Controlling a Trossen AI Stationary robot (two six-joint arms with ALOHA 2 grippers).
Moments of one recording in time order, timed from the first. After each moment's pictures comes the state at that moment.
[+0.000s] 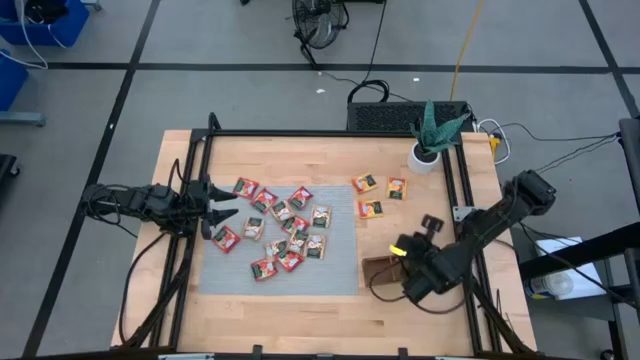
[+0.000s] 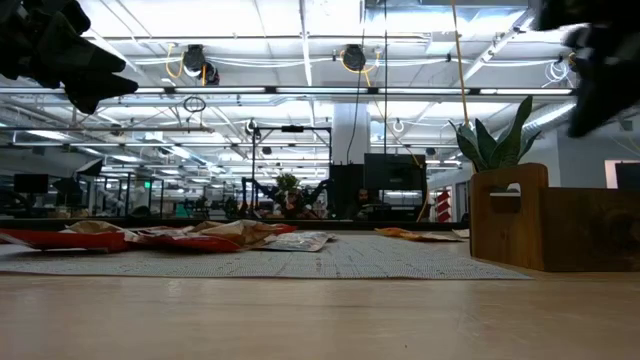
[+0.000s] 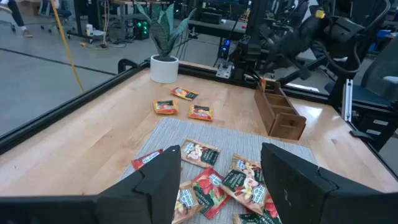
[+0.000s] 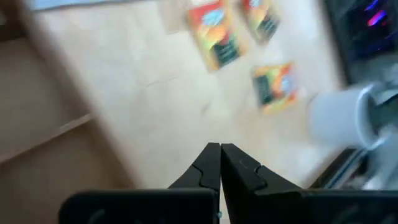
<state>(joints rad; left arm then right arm) -0.20 0.01 0.25 -0.40 -0.34 -0.22 0.66 1.54 1.06 -1.37 0.64 1.04</state>
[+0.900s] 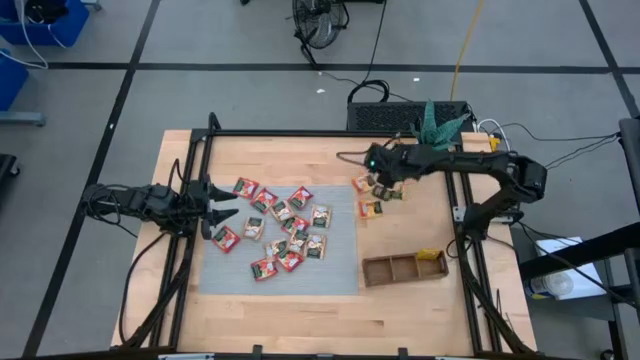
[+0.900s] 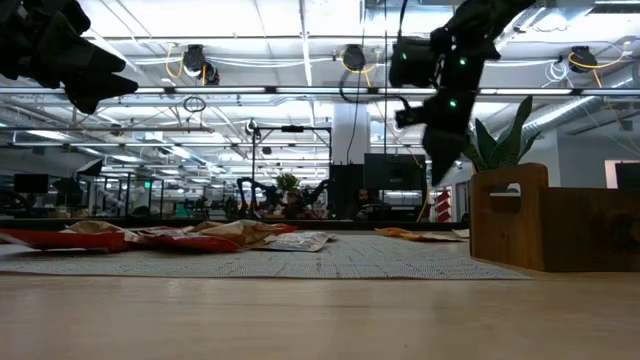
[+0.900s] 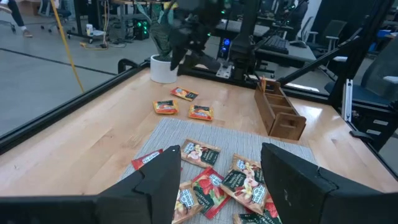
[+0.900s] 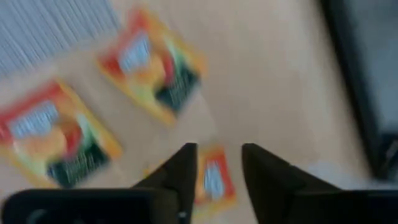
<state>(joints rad) -0.20 0.01 0.25 -0.40 -0.34 -0.22 -0.41 1.53 1.02 -0.79 0.28 0.00</state>
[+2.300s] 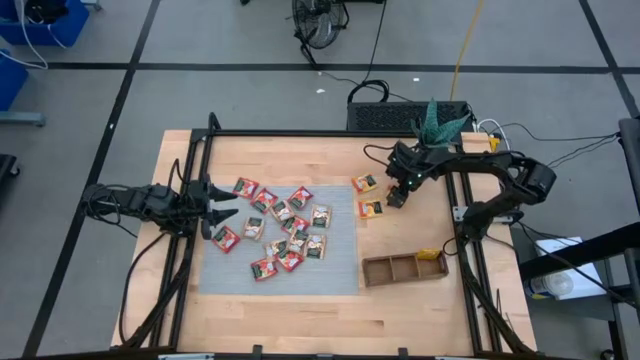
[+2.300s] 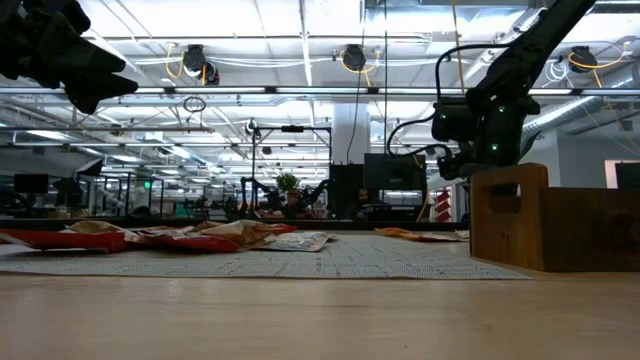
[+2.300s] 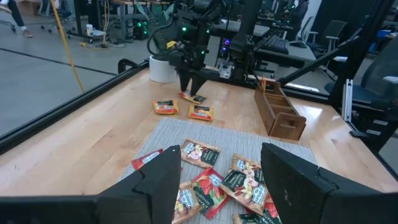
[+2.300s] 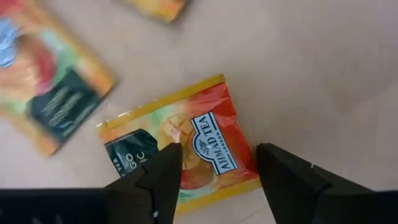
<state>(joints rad) -0.20 0.01 0.25 -0.40 -0.34 -0.22 -0.64 1.48 0.67 -0.56 -0.13 0.02</state>
